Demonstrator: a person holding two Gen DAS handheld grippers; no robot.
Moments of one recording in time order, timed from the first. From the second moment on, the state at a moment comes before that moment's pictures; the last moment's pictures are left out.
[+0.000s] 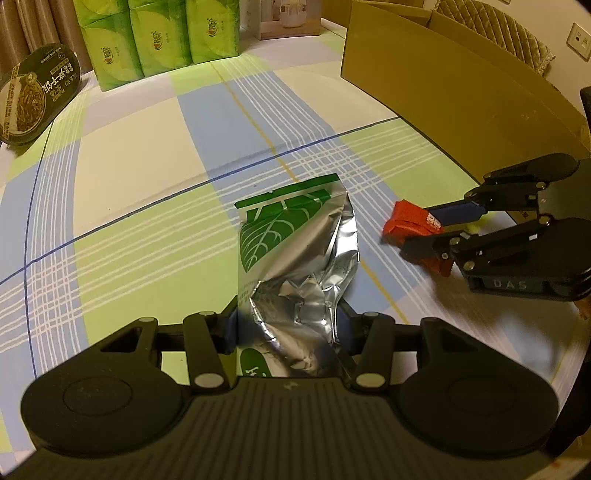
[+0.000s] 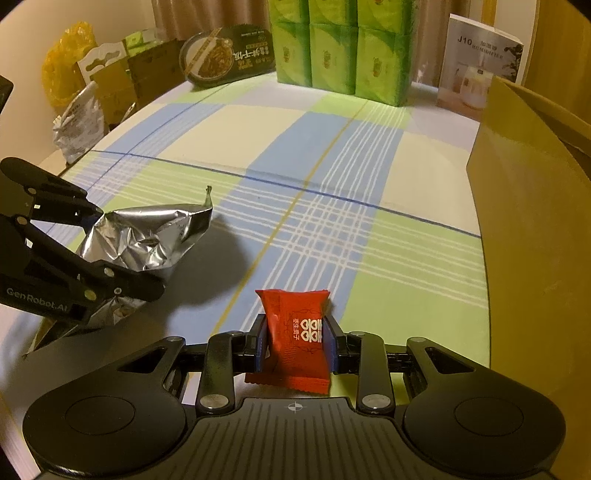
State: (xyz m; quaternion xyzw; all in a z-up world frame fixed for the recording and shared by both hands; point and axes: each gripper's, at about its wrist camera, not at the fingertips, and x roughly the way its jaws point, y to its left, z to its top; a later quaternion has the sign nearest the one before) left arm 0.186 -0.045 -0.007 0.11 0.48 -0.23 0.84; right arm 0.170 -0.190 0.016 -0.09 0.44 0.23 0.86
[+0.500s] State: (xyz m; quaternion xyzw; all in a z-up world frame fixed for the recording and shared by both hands) left arm 0.178 -0.052 0.000 0.11 0.48 -0.23 0.84; right arm 0.161 -0.193 0.030 -0.08 0.42 0.23 0.87
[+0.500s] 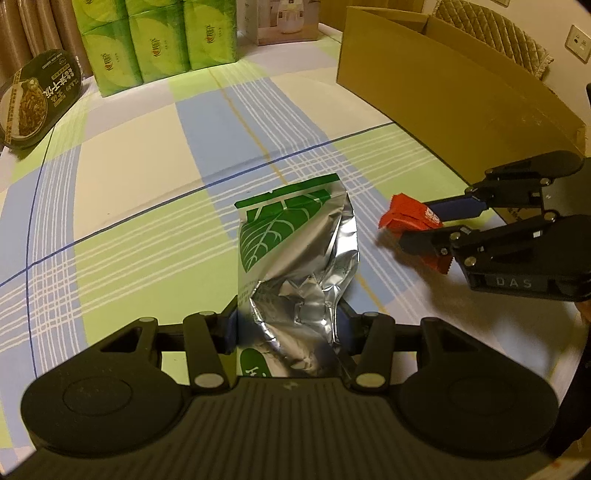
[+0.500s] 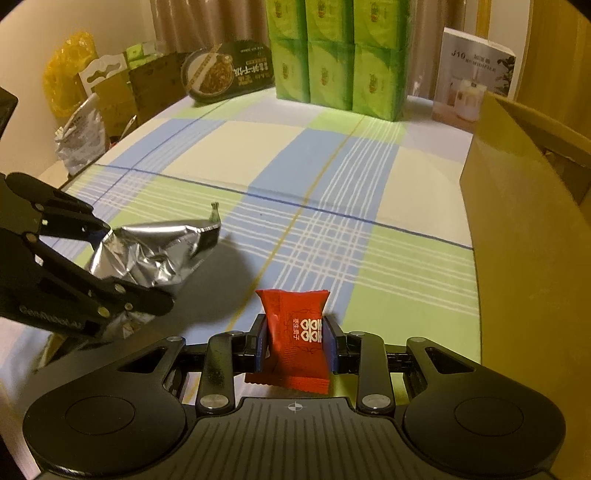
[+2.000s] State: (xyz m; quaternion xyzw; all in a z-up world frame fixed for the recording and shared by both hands) left arm 0.114 -0.140 0.115 0.09 0.43 -0.21 0.87; right arm 0.096 -0.303 0.157 0.05 0.30 0.18 0.94
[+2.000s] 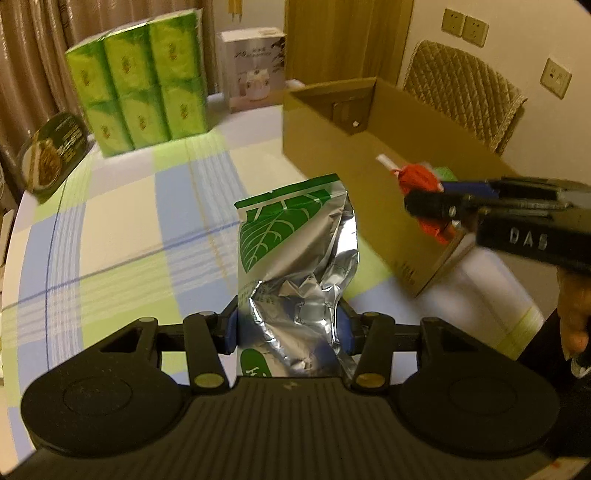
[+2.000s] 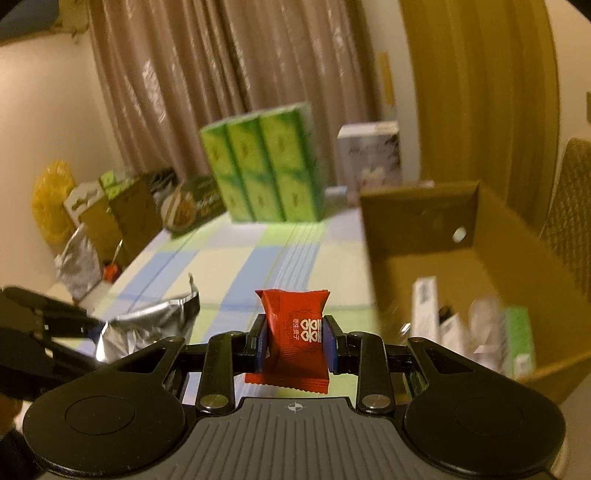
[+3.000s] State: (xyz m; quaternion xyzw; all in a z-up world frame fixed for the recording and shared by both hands) left arm 0.241 -0.323 0.139 -0.01 0.42 -0.28 0.86; right arm 0.190 -0.460 0.165 0.03 0.31 0.08 0.95
